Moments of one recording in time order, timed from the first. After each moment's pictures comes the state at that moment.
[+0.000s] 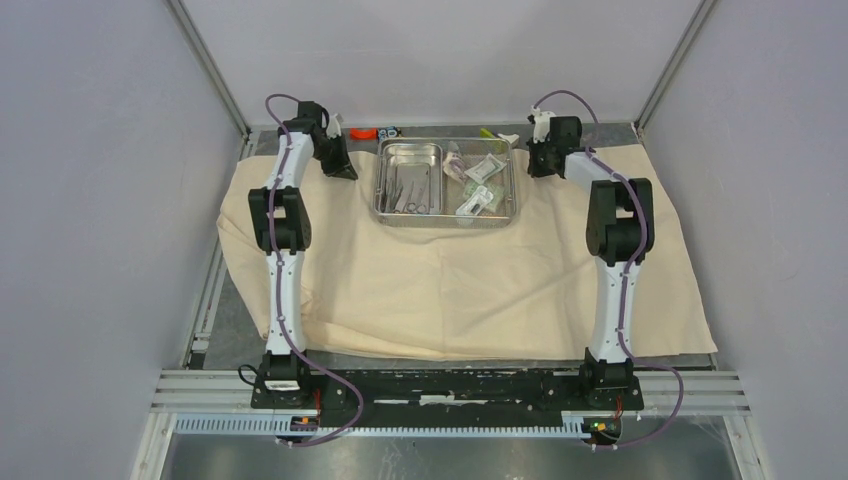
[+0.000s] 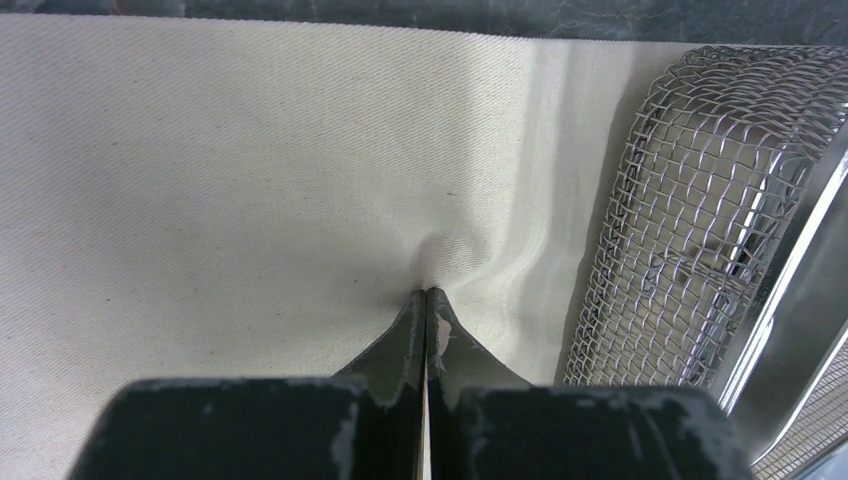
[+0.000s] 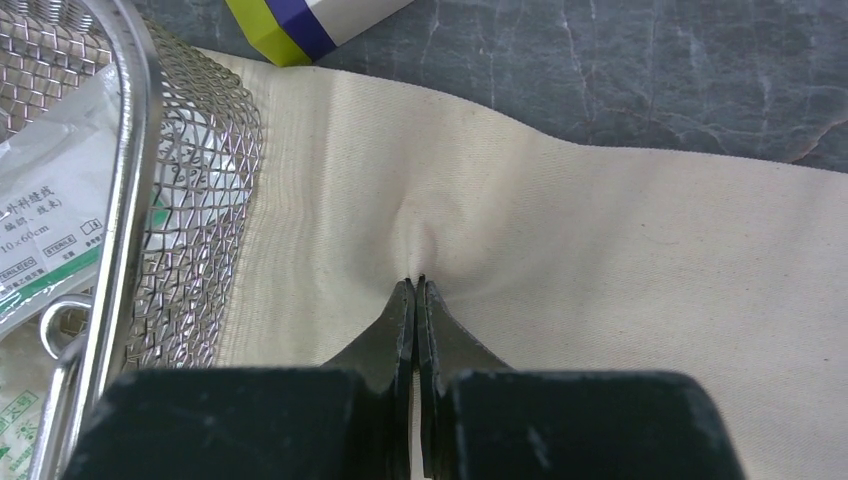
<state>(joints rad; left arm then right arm) 0.02 2.67 2.50 -0.97 0.41 -0.17 0.05 2.31 1.74 -0.20 -0.16 -0.12</state>
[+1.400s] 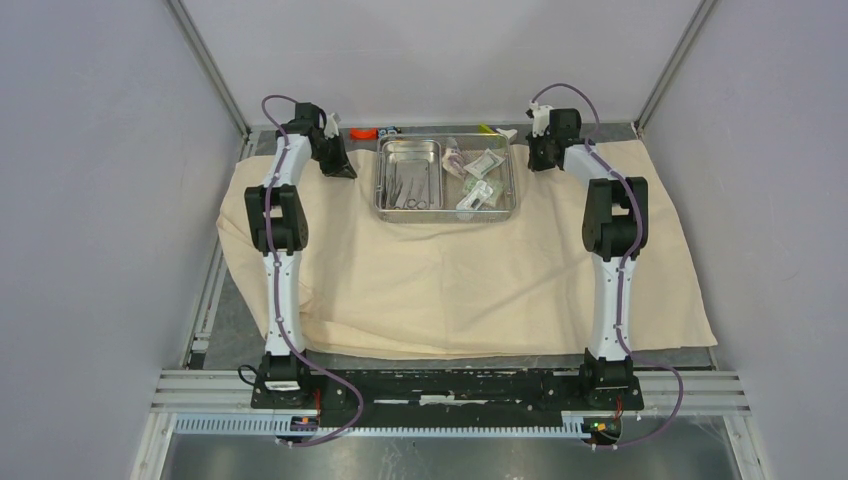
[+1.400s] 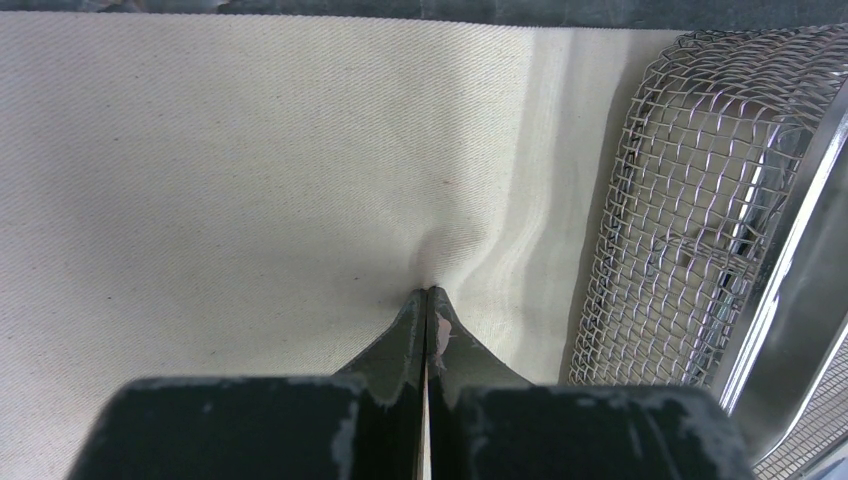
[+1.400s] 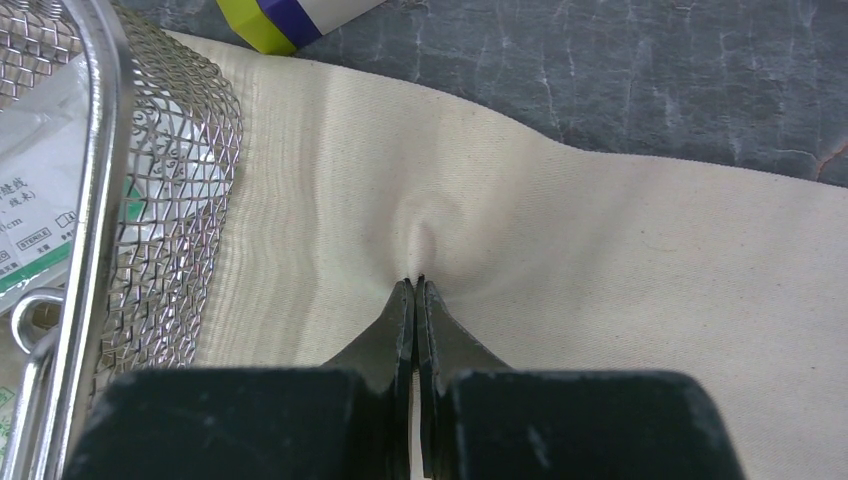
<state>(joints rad) 0.03 2.63 2.40 -0.86 0.42 -0.19 0.05 2.40 1.91 -0.31 -0.16 -0.17</state>
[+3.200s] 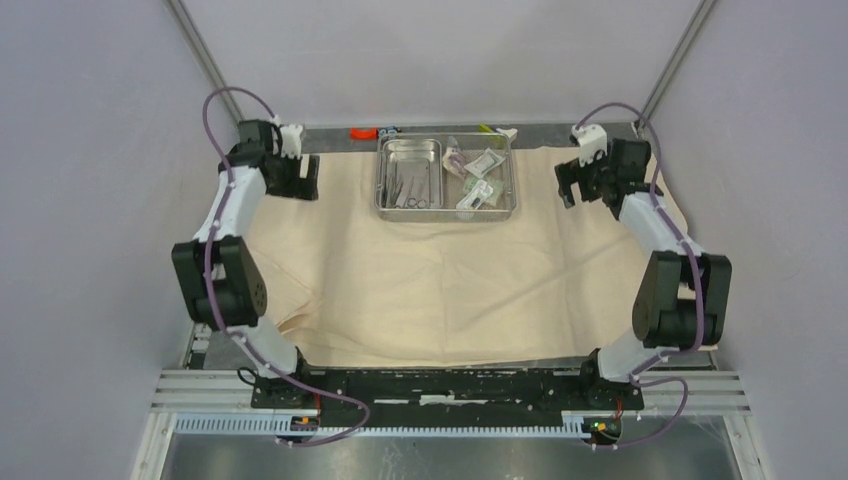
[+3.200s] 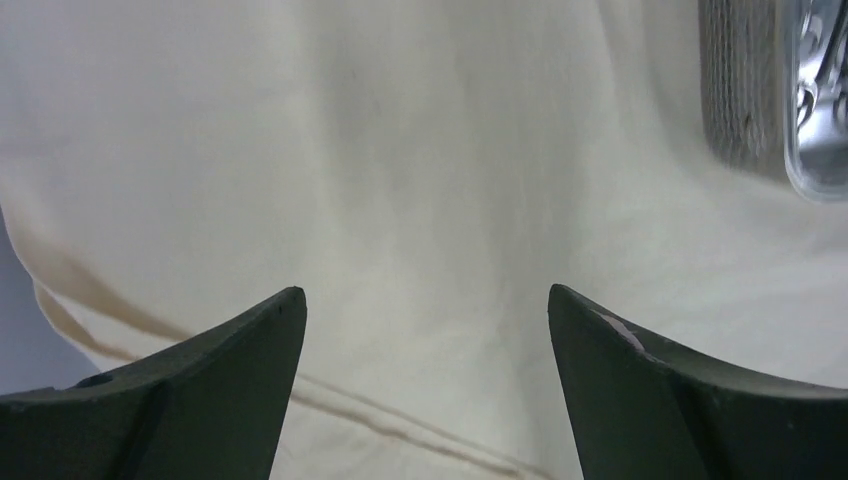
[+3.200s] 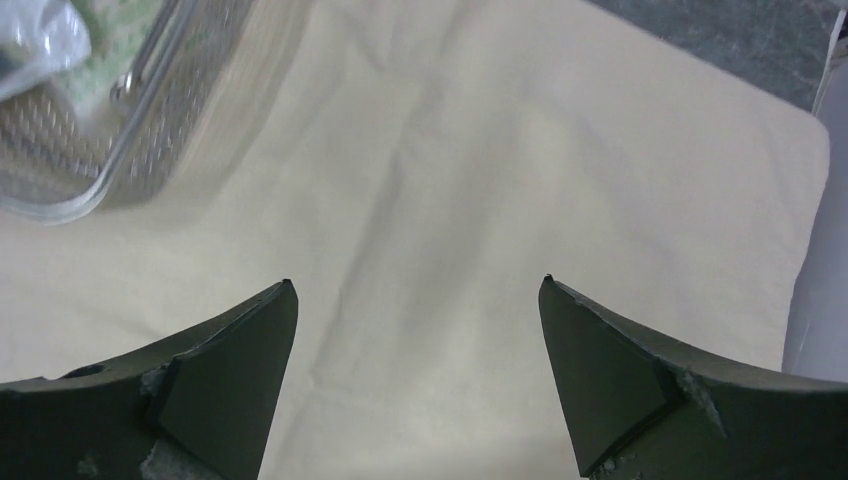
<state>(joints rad) 0.12 1.80 1.55 -0.68 0.18 0.24 -0.09 1.65 1.19 -0.20 -0.27 -0.40</state>
